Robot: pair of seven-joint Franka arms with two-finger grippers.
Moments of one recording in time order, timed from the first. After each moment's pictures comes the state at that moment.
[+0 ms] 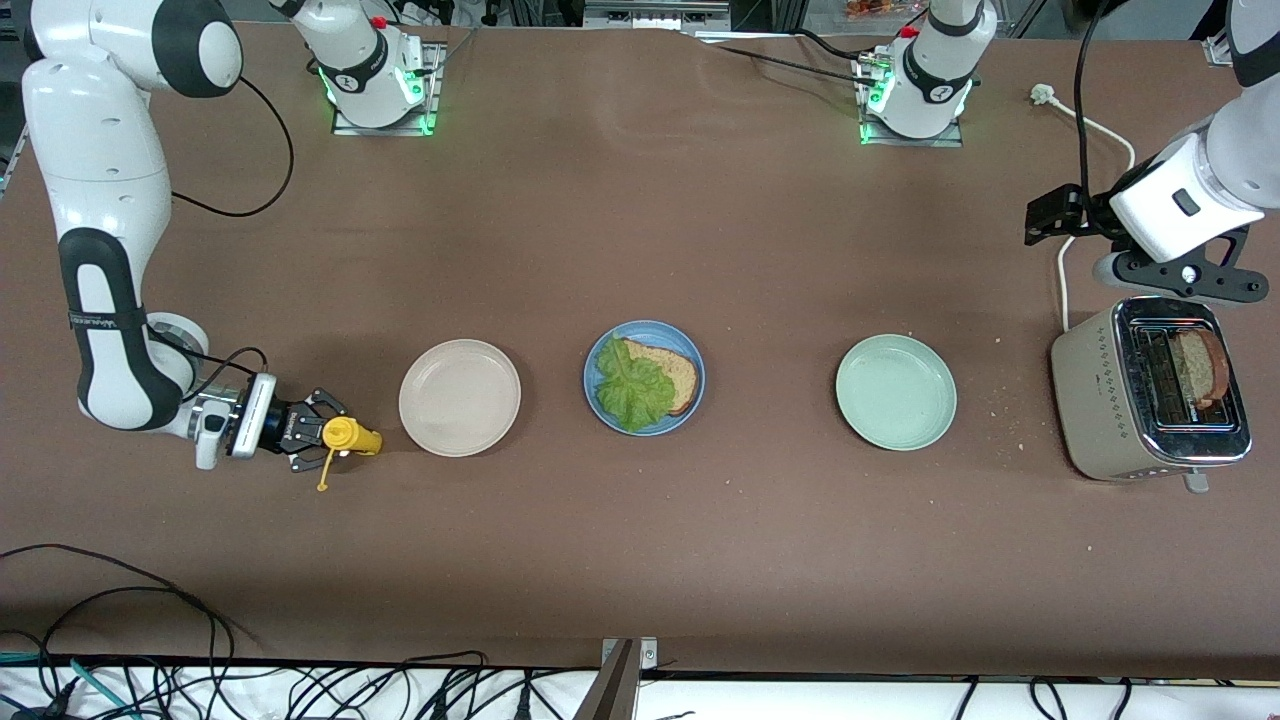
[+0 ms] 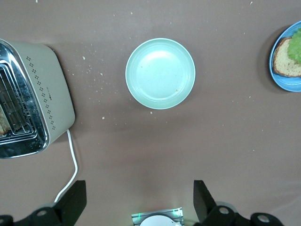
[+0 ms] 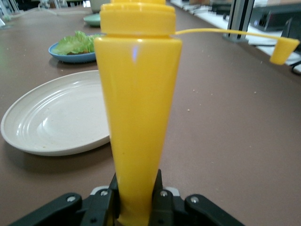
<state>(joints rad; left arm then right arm) 0.03 0.11 -0.13 -1.49 0.00 1.40 0.06 -0.12 0.92 -0.09 -1.51 1.20 1.87 -2.34</state>
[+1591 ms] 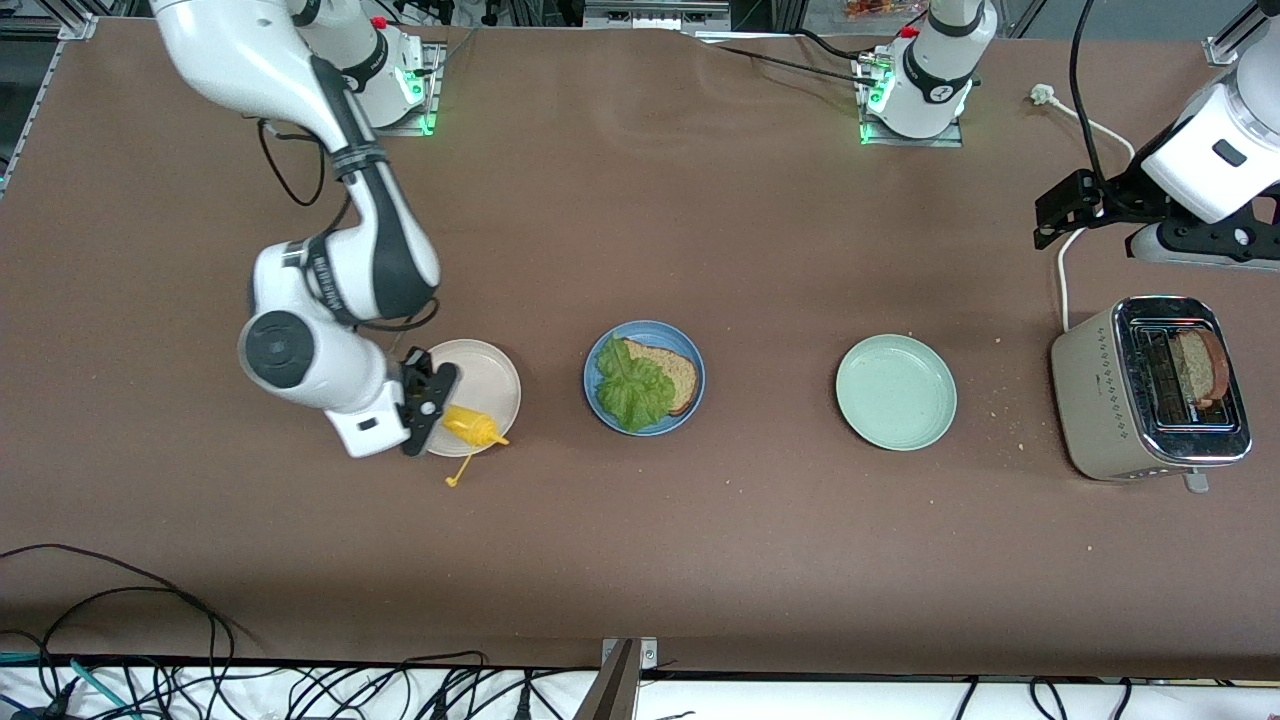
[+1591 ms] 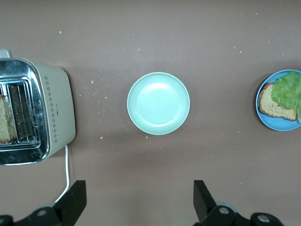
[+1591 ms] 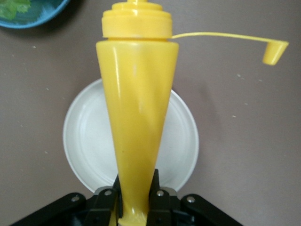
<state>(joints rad) 0.07 0.03 -0.18 -1.52 -0.01 1.51 -0.05 0.48 0.60 -0.19 -1.51 0.14 2.01 -0.91</state>
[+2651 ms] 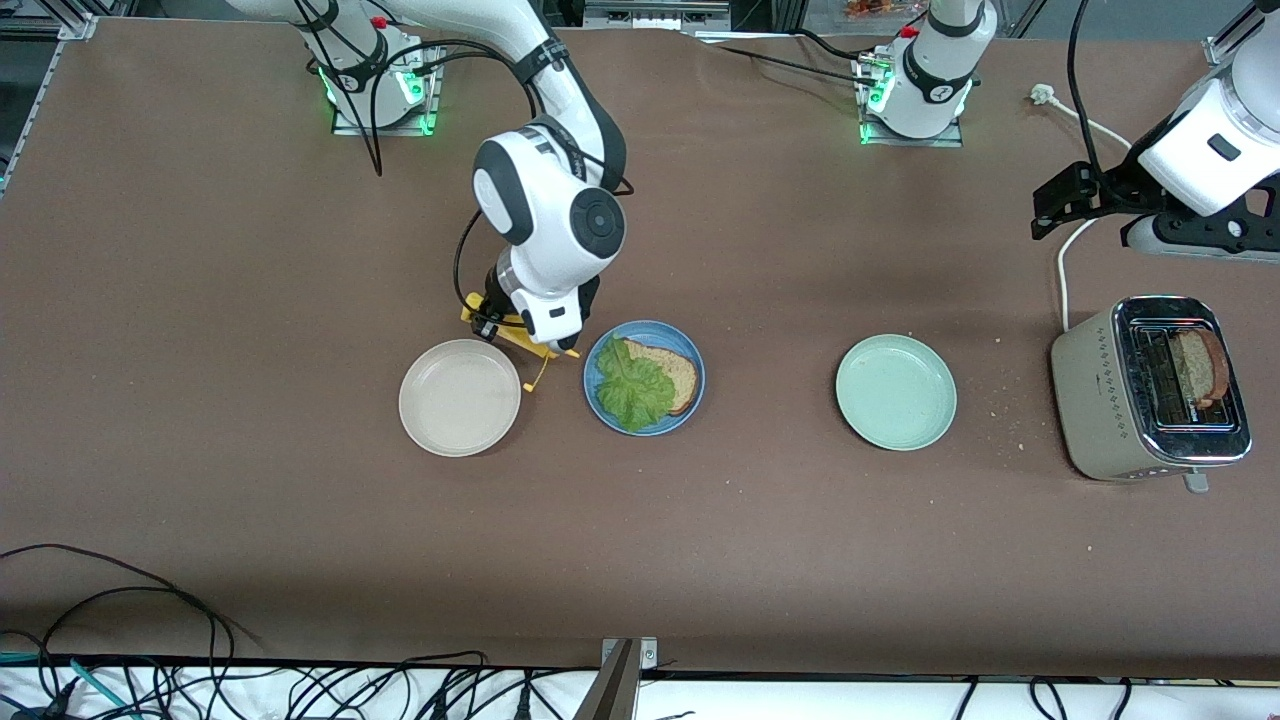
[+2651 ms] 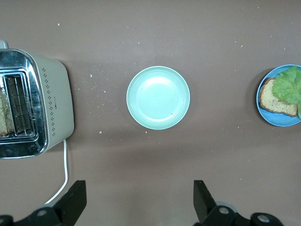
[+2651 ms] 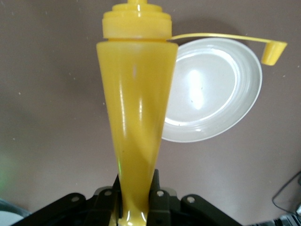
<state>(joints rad) 0.08 0.00 -0.18 -1.56 -0.03 1.51 -0.05 1.12 0.64 -0.53 -1.51 -0.16 1.67 -0.58</state>
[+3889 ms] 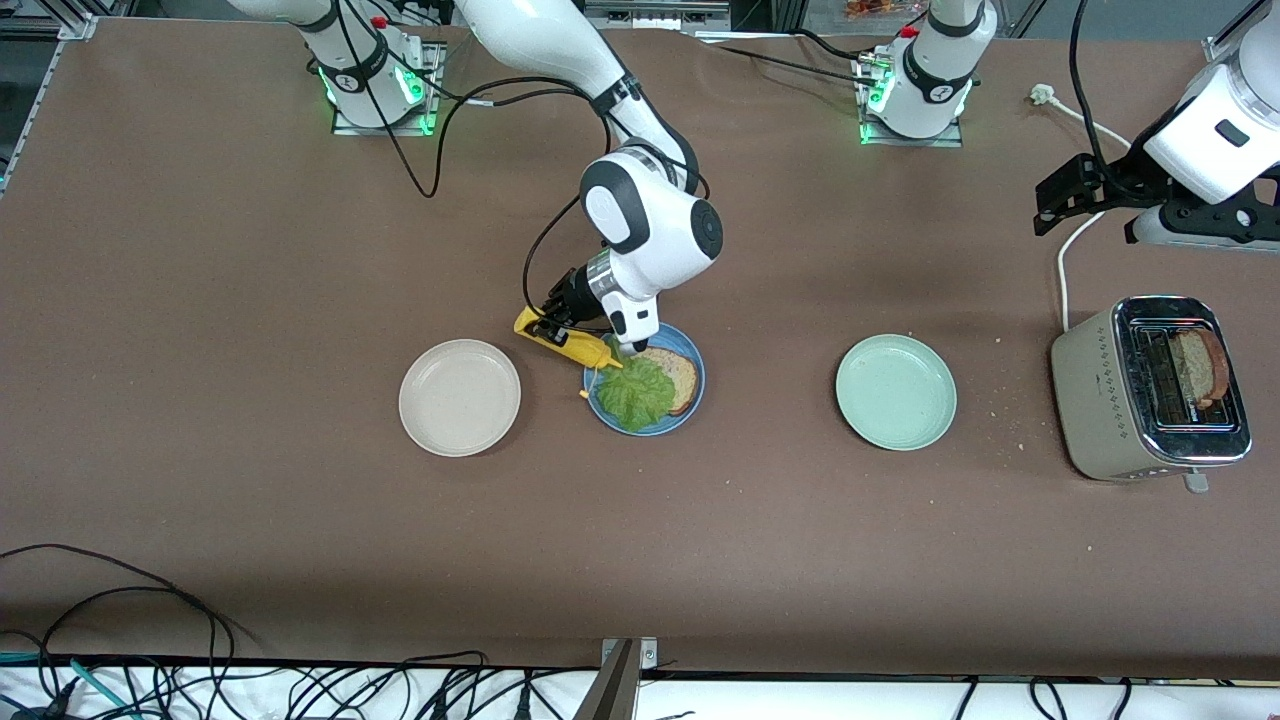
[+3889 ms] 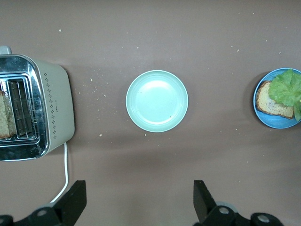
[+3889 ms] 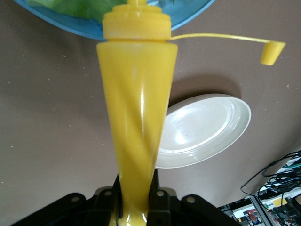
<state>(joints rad) 0.07 -0.01 -0.18 -1.55 -0.03 1.51 -0.05 1.18 0.93 -0.51 -1.22 -0.19 1.59 -0.47</state>
